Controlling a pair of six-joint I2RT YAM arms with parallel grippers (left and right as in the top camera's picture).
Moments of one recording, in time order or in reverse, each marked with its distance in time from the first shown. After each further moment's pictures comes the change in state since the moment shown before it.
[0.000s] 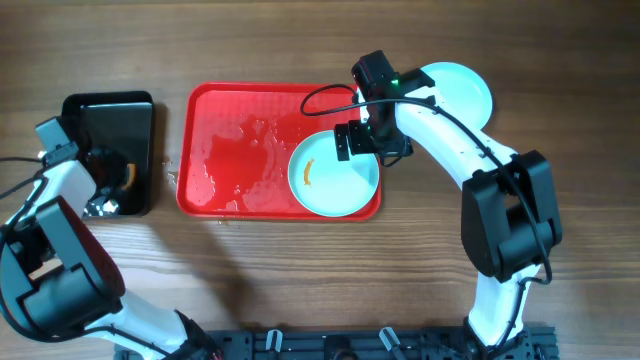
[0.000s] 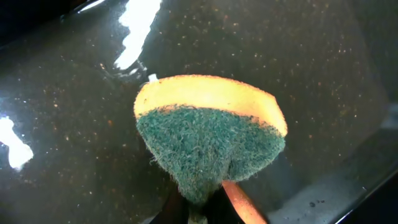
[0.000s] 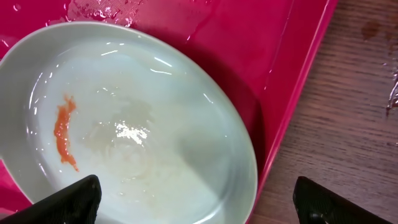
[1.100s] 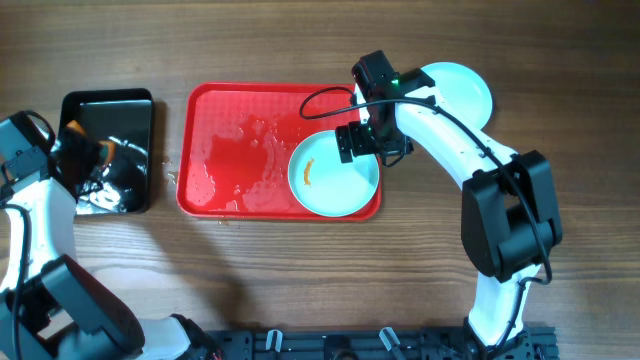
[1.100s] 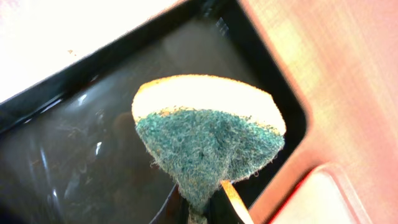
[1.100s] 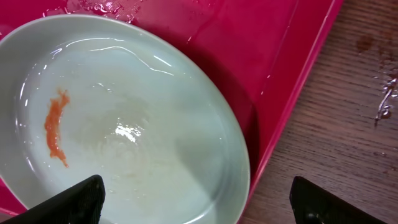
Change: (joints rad) left arm 0.064 -0.245 0.013 -0.040 0.151 0.056; right arm 0.000 0.000 0.000 0.000 0.019 -0.069
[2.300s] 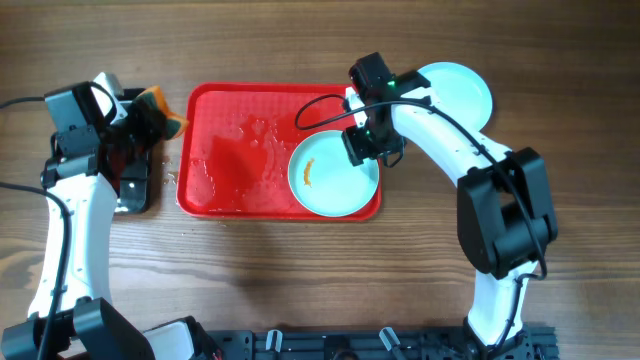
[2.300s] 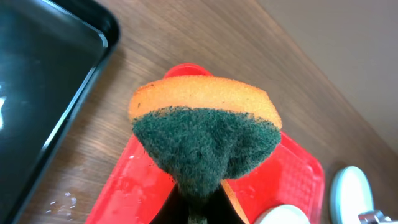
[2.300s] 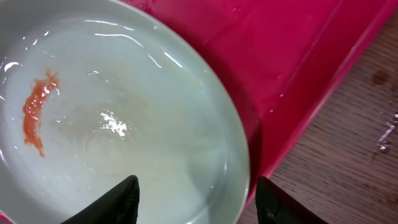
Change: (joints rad) left arm -0.288 -0.137 0.027 -0.084 0.209 0.048; right arm 0.013 0.024 0.000 0.015 0.020 -0.167
